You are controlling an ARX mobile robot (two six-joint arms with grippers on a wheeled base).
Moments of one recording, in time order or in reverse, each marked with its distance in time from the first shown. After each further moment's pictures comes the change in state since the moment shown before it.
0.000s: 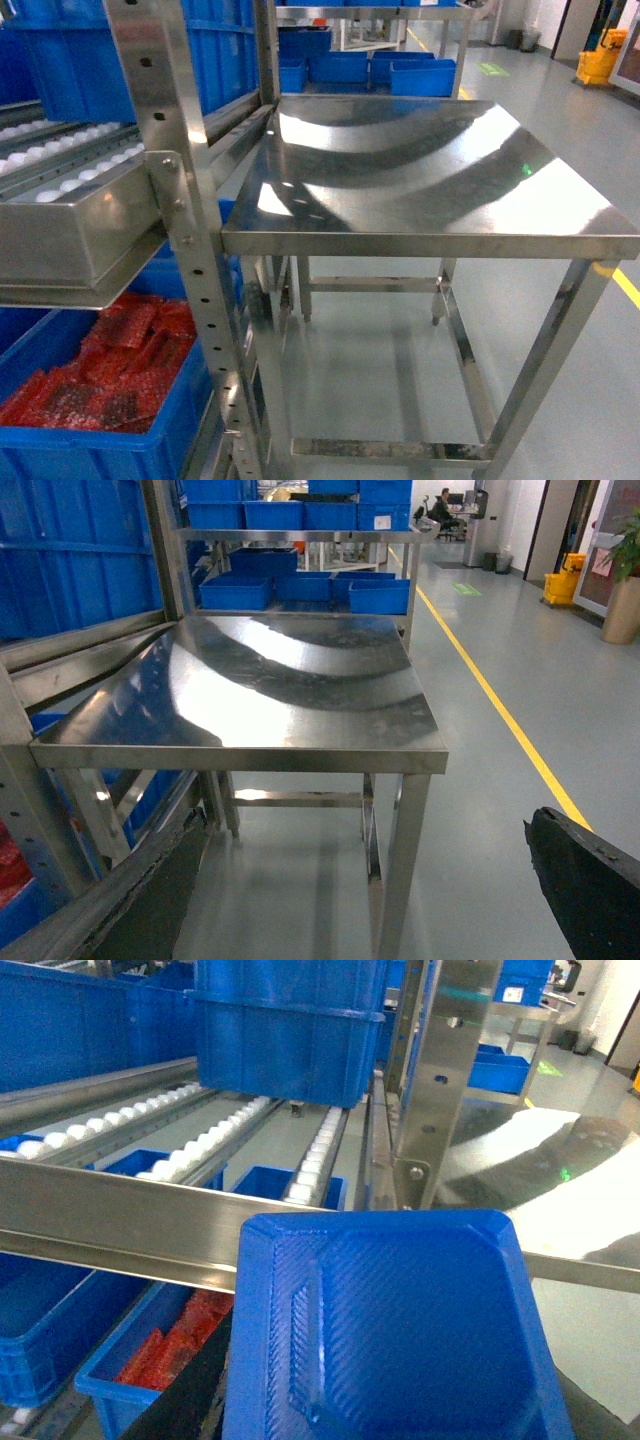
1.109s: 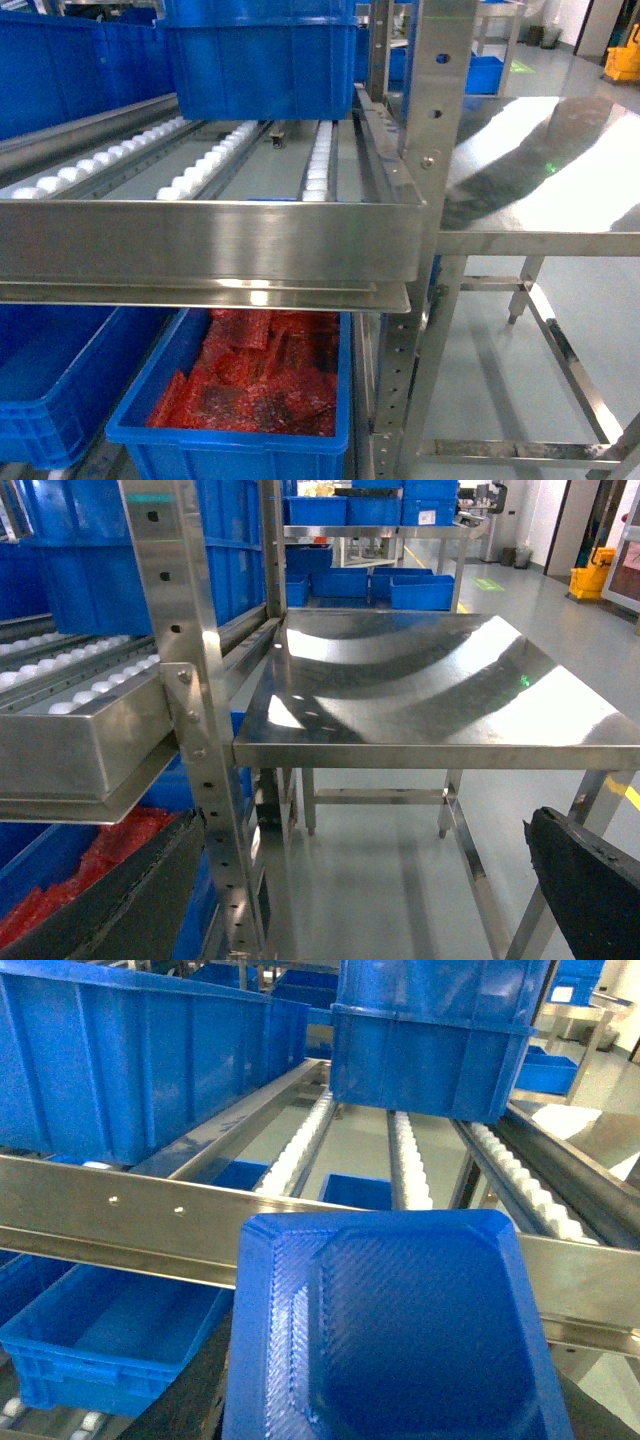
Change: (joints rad) left arm 0.000 0.000 0.000 -0.003 0.001 0.000; right arm 0.000 0.000 0.000 -0.004 0.000 0.000
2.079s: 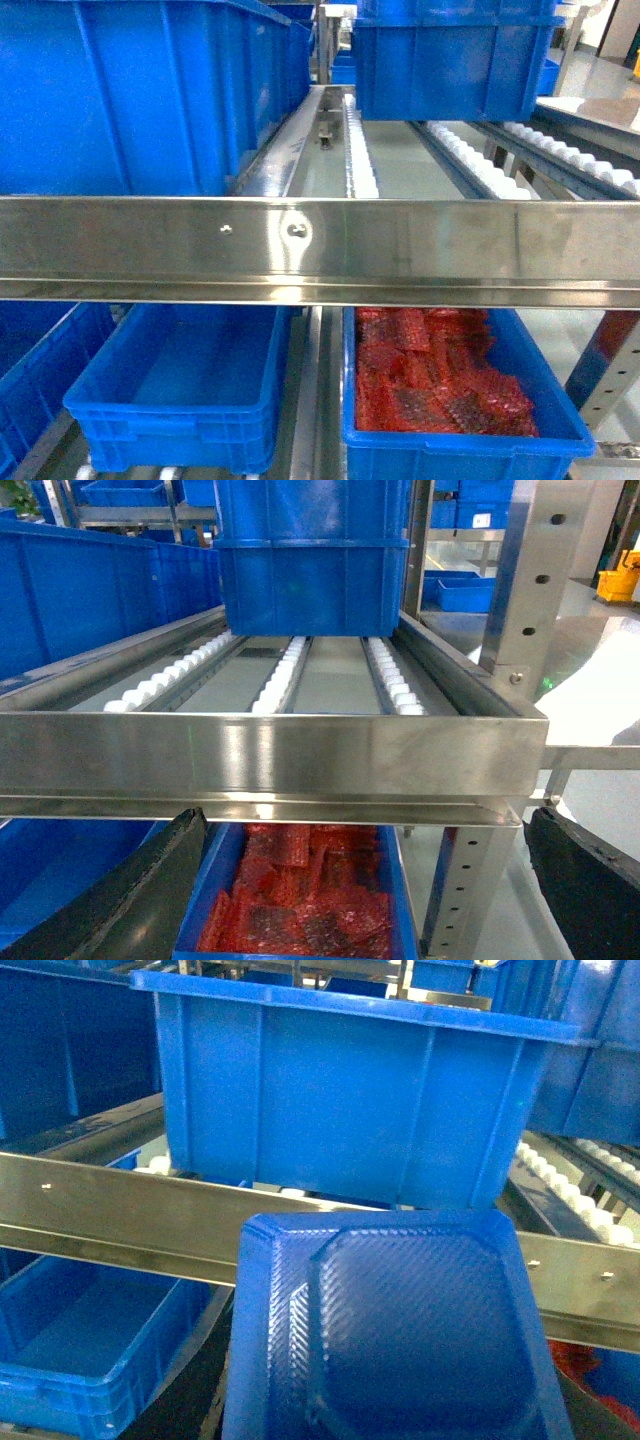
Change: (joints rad) left arm 0.000 0.001 0.000 0.002 0.000 0.000; right arm 0.000 0.000 0.000 0.000 0.000 0.000
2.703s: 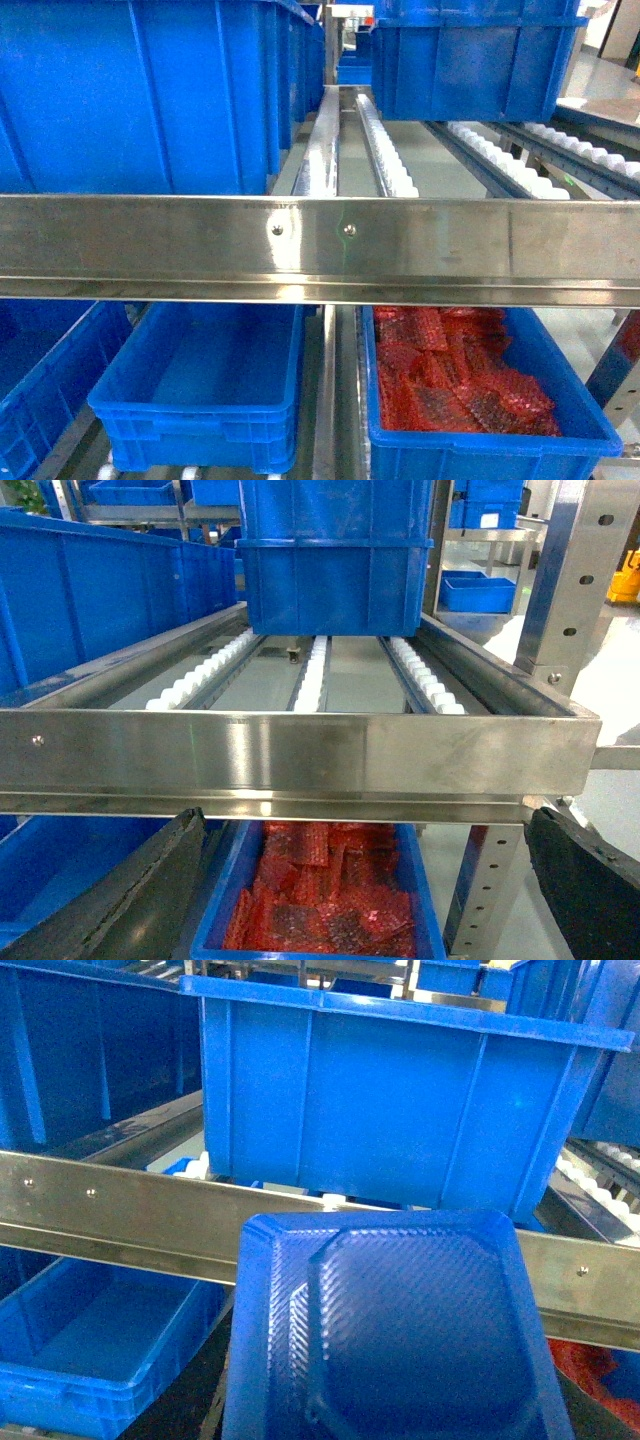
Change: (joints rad) left arm 0.000 -0.001 0.000 0.000 0.000 0.000; right arm 0.000 0.000 0.000 0.000 -0.003 0.000
